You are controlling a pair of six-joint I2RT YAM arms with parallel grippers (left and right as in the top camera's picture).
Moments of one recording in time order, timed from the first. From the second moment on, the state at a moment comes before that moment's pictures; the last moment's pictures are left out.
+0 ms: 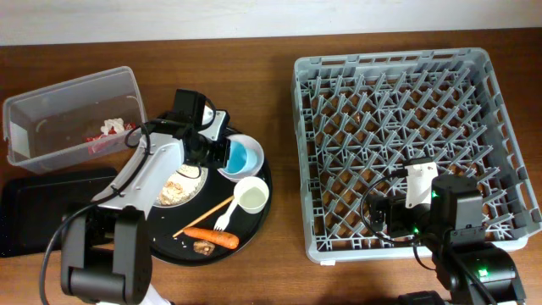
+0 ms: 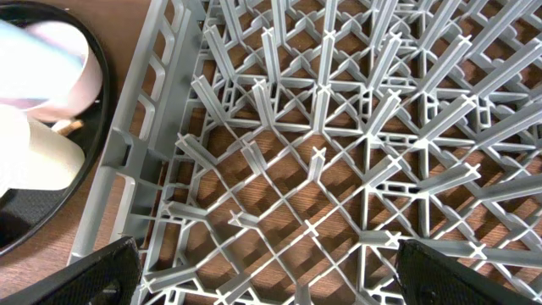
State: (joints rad) left arm -0.19 1.79 1.23 -0.71 0.28 -0.02; right arm 0.10 0.72 0.78 -0.88 -0.12 0.03
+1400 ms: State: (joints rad) left arm -0.40 1.75 1.46 -0.90 1.36 -0.02; right arm 0.10 0.99 0.92 -0.56 -1.01 -0.54
